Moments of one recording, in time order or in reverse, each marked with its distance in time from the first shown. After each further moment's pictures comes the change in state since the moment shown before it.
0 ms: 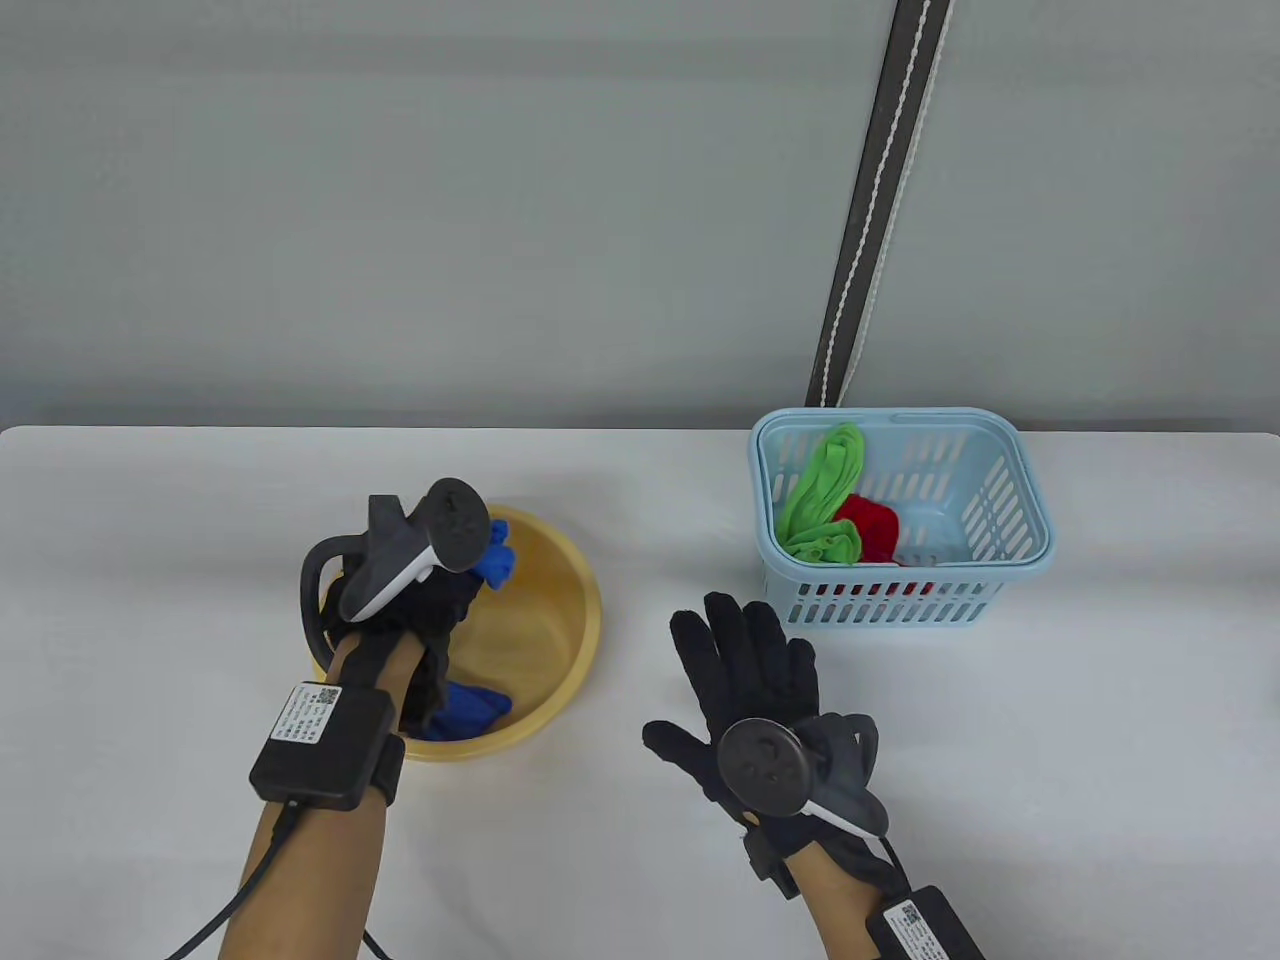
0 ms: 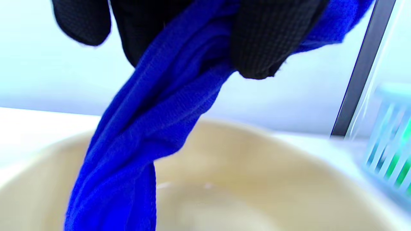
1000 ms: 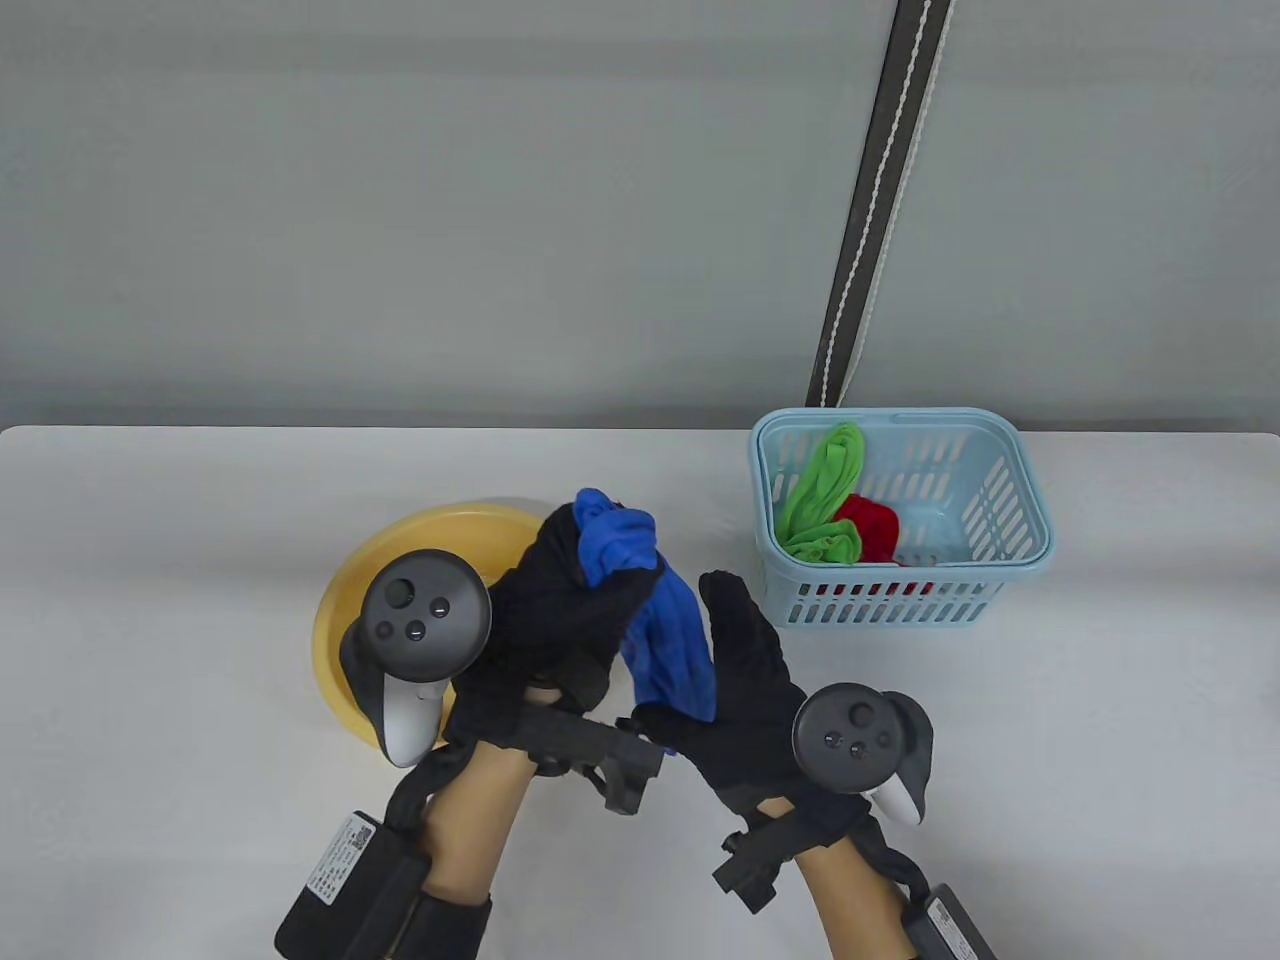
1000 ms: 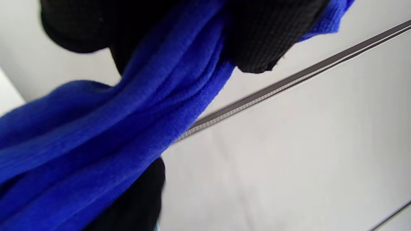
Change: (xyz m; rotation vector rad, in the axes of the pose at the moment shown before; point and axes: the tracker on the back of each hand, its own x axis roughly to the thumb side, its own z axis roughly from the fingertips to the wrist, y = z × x) left_hand 0.096 0.049 0.112 0.118 -0.307 1.076; right_hand 0.003 -0.041 -0.001 -0.079 -0.028 -0.650
